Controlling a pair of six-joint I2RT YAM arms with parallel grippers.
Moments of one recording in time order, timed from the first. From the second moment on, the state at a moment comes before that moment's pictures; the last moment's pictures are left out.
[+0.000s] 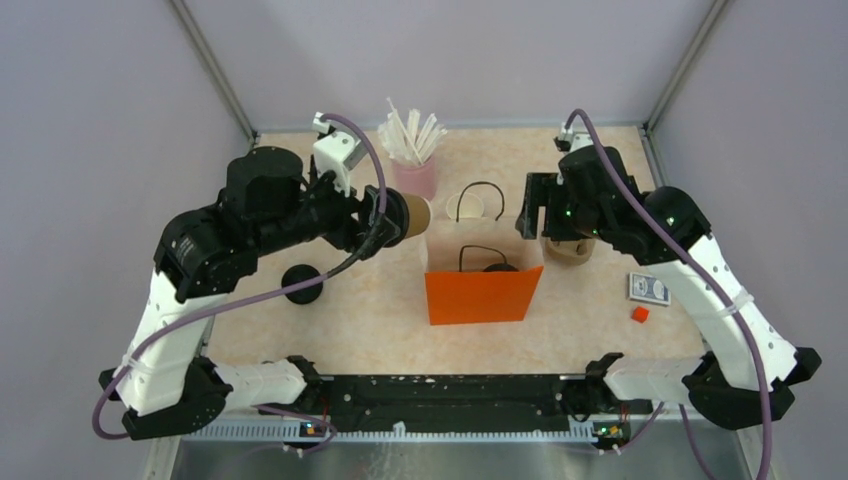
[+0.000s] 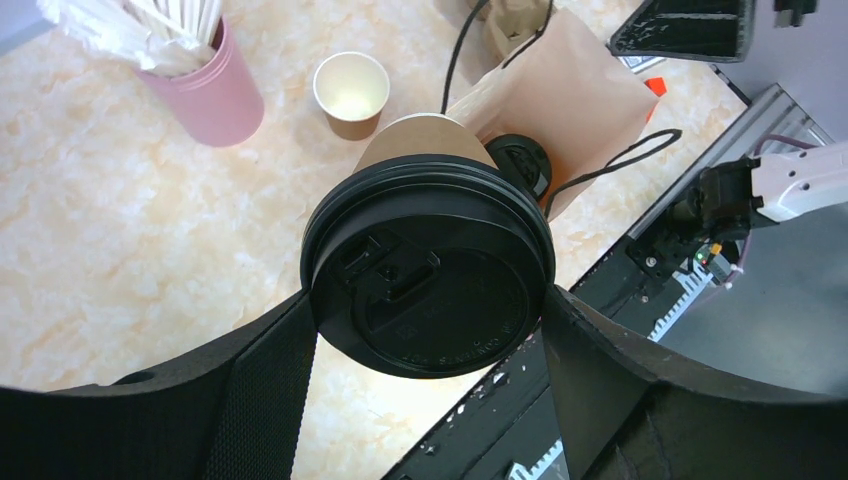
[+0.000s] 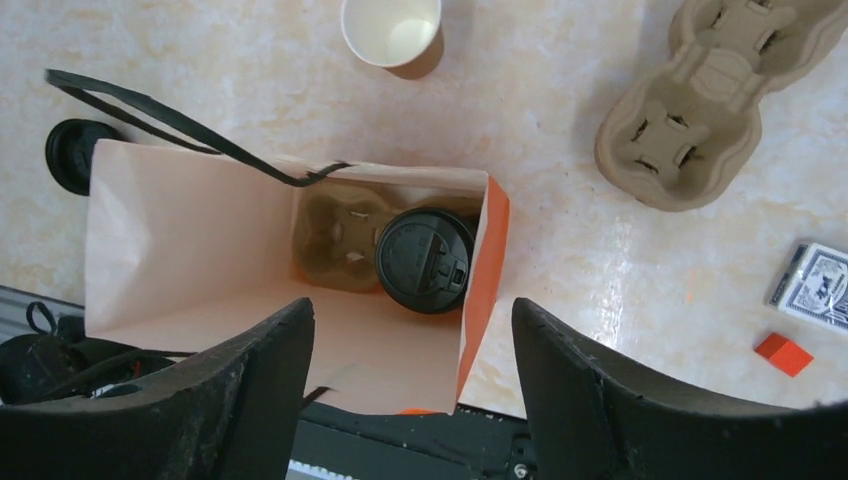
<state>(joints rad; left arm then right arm) -0.79 1.17 1.92 -1.20 0.02 -0.18 0.72 1.20 1.68 -1.23 0.25 0.53</state>
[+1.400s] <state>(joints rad) -0.79 1.28 2.11 -1.18 0.25 0.03 0.88 0.97 1.16 -0.66 0.25 0.55</state>
